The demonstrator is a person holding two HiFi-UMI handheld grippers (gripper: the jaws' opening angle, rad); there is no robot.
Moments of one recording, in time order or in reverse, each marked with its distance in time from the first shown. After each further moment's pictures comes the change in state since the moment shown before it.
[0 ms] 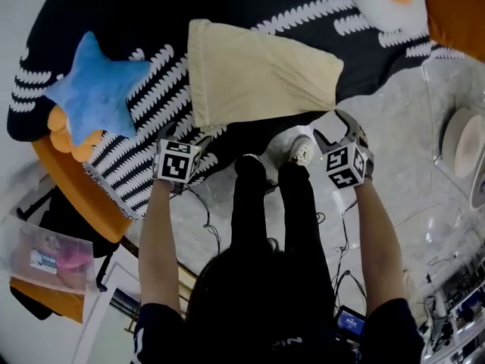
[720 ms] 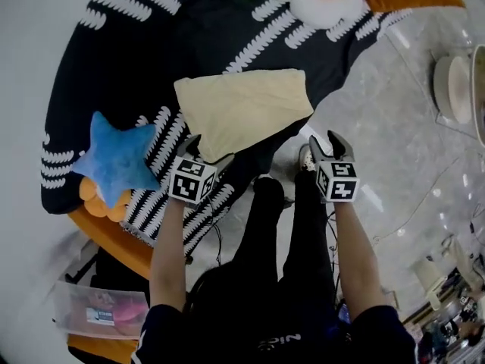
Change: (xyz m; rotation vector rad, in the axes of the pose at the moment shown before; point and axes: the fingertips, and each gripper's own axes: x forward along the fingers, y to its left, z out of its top) left arm -0.063 -0.063 0.122 0.297 -0.147 -0.273; right arm -0.087 -0.003 0.012 0.923 -0.241 -0.269
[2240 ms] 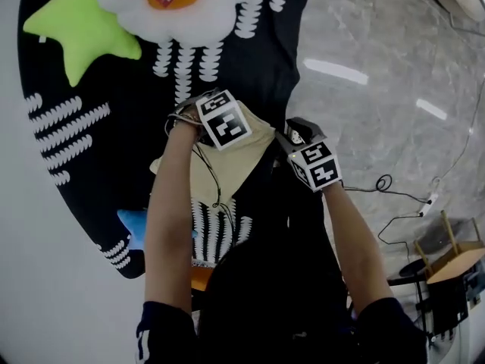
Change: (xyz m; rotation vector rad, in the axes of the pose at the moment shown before) left arm 0.232 -0.078 0.167 1.162 0.760 -0.294; right arm 0.103 -0.041 -0.021 0.332 0.028 0.242
